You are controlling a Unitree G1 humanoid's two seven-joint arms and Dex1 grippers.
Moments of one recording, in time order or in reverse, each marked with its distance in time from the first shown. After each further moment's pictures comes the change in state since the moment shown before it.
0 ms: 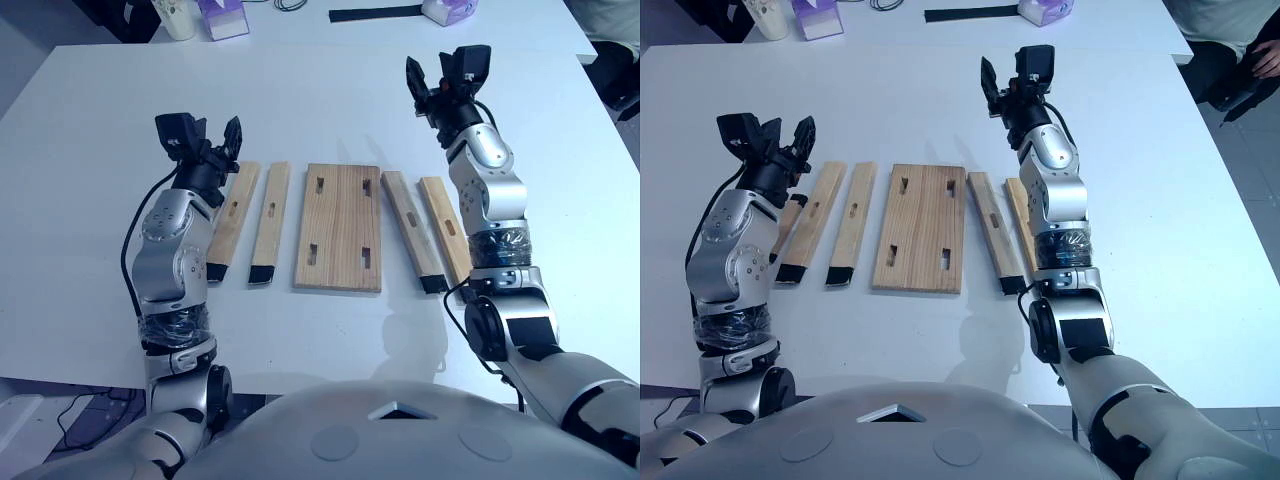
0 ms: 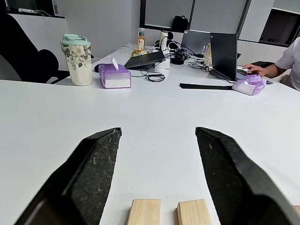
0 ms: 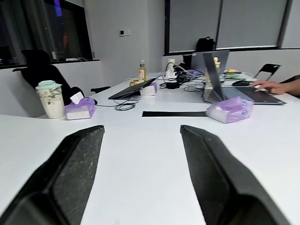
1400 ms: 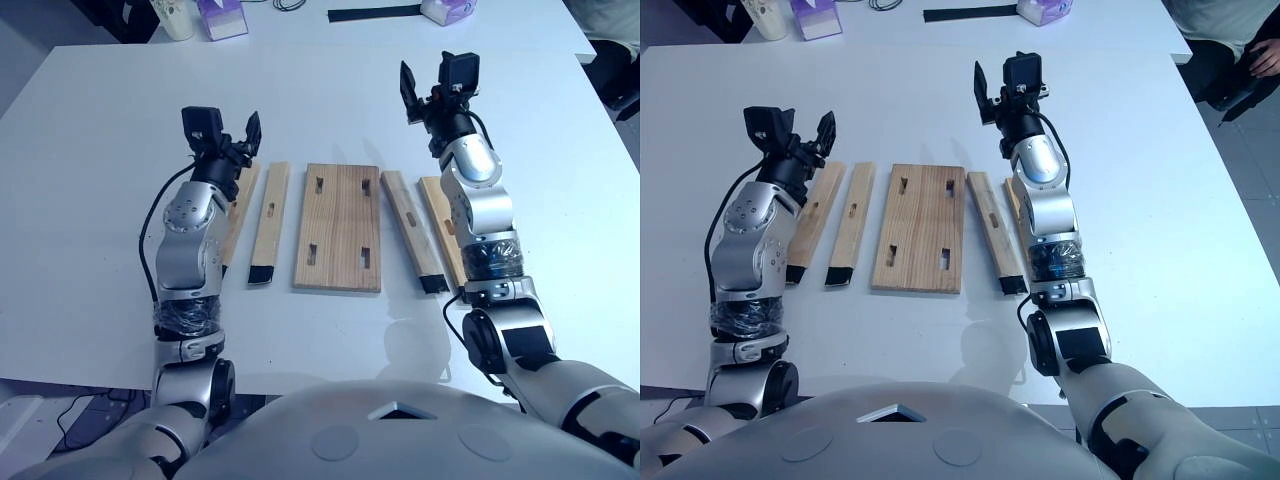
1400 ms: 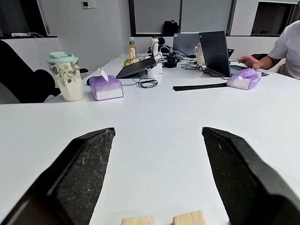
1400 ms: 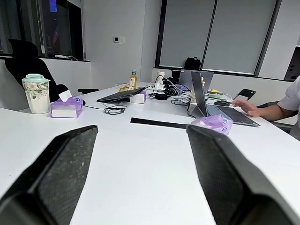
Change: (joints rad) left arm -0.024 -0.002 -0.081 0.088 0.107 -0.116 0.005; right arm 0.060 0.011 0.078 -0.041 -0.123 -0.093 -0.064
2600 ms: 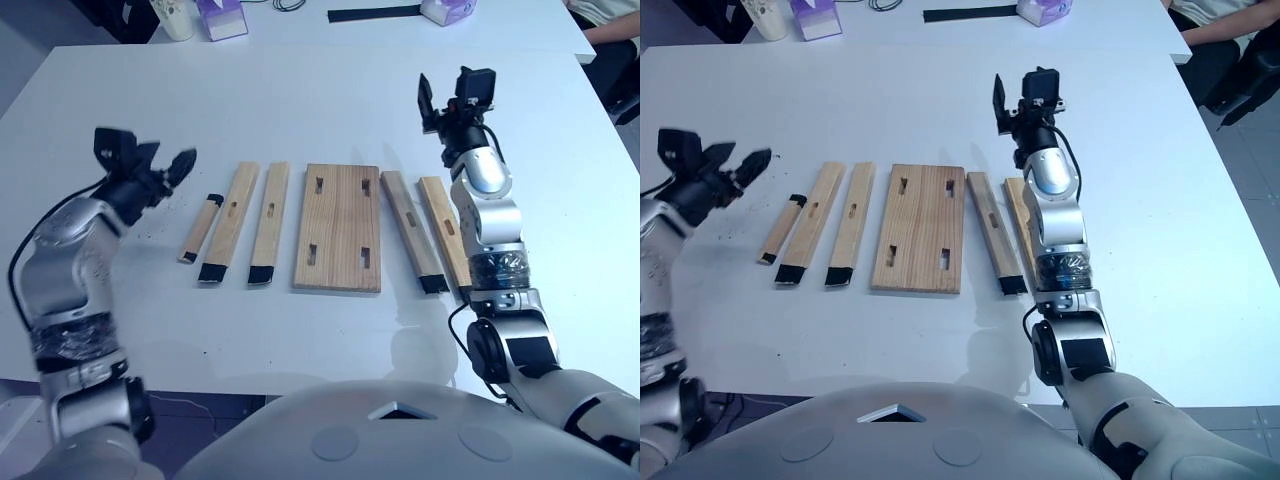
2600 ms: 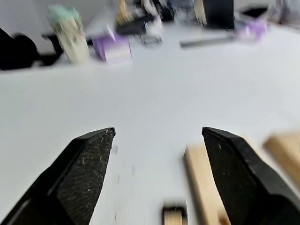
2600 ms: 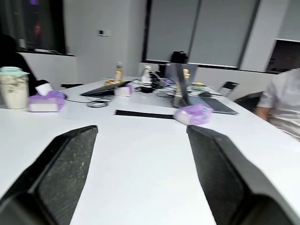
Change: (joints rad) left arm 0.184 0.447 0.237 0.018 -0.218 0.252 -0.470; right arm 0.087 -0.027 -0.045 -0.055 -0.008 0.002 -0.033
